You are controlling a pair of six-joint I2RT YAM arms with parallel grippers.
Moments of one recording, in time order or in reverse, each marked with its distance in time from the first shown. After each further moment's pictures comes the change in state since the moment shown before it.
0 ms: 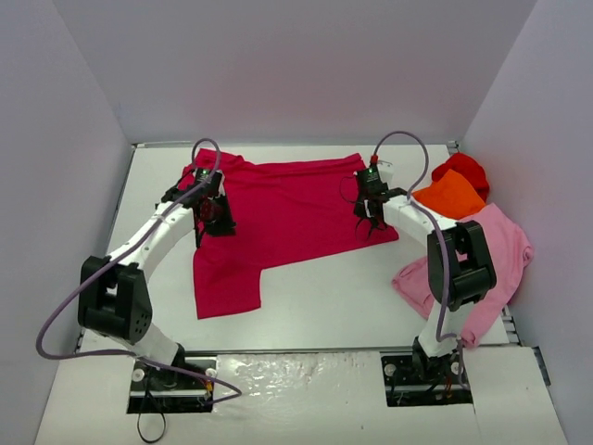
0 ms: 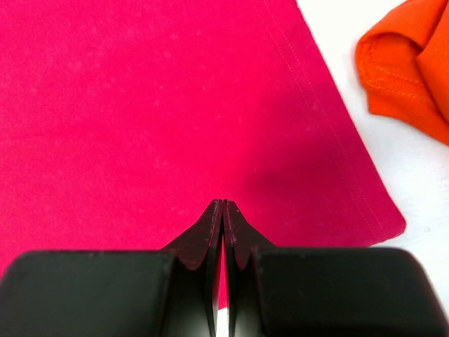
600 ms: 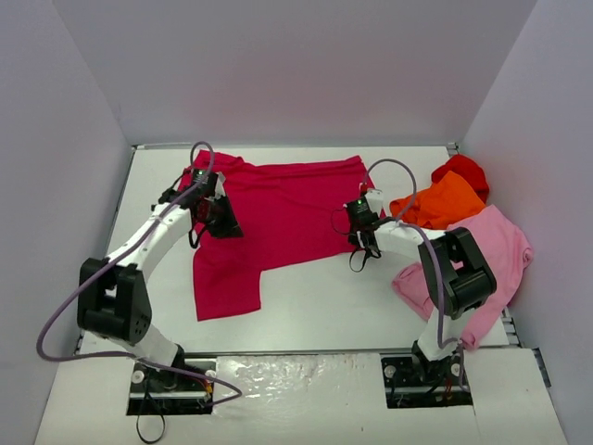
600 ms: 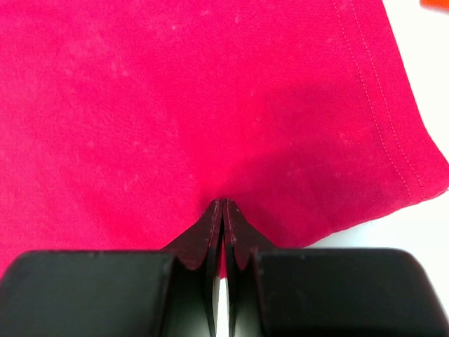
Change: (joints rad) left arm 0.025 0.025 -0.003 0.022 0.178 -0.077; right arm 0.096 -0.032 -0.262 0.165 0.058 0.014
